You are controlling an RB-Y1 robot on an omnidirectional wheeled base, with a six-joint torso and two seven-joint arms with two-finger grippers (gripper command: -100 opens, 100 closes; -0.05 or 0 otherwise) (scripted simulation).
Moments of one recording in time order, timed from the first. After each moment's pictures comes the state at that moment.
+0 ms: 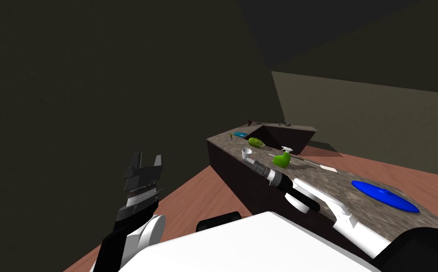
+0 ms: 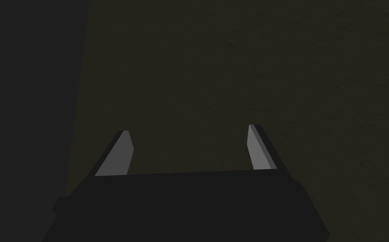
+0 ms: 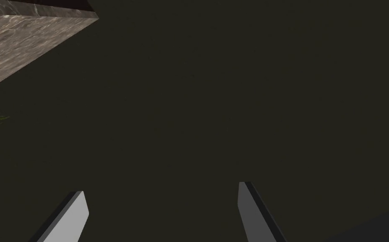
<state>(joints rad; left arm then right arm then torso) 0.50 0.00 0.02 -2.30 0.10 -0.49 0.04 0.48 -0.85 0.01 -1.98 0.30 -0.53 0.03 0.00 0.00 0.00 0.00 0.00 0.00</state>
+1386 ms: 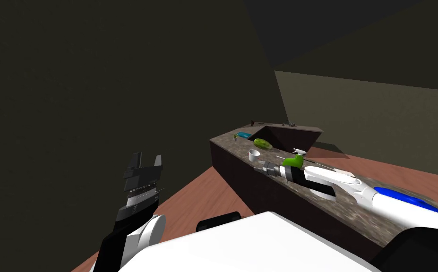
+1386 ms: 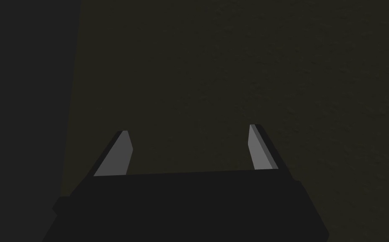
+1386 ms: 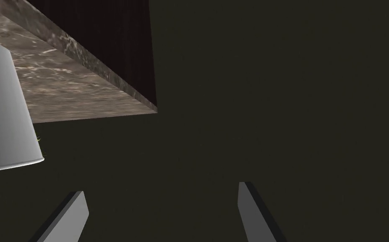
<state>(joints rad) 0.50 0.00 0.02 -2.30 0.10 -0.49 0.04 0.51 -1.30 0.03 -1.76 0.42 -0.50 0.10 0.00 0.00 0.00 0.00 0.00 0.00</state>
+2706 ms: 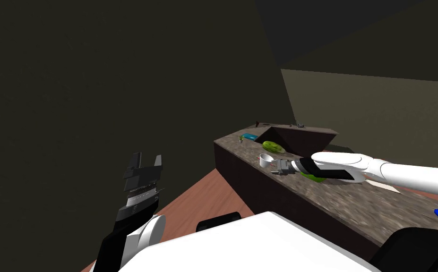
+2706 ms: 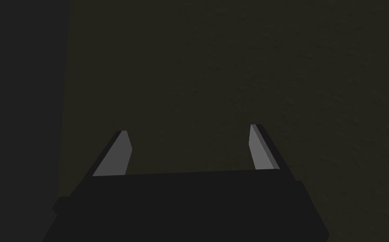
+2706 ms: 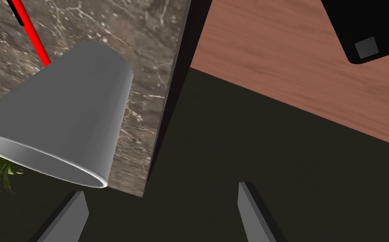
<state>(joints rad) 0.50 0.00 0.02 -2.30 0.10 -0.49 0.04 0.59 -1.71 0.07 -1.60 0.53 -0.49 0.17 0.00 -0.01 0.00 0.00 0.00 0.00</state>
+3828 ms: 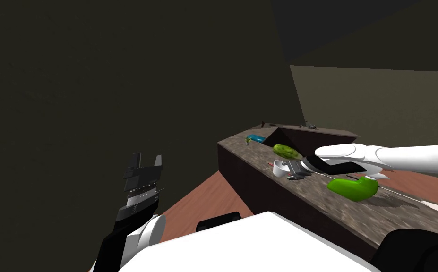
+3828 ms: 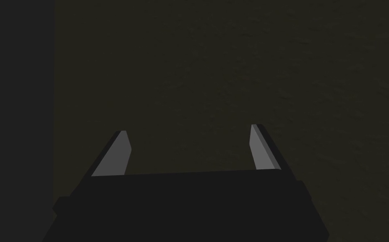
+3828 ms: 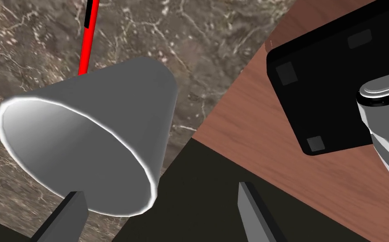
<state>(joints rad) 0.50 0.00 0.02 -2.30 0.10 -0.49 0.04 0.73 -1.98 0.14 -1.52 0.49 -0.51 0.29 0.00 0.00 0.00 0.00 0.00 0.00</state>
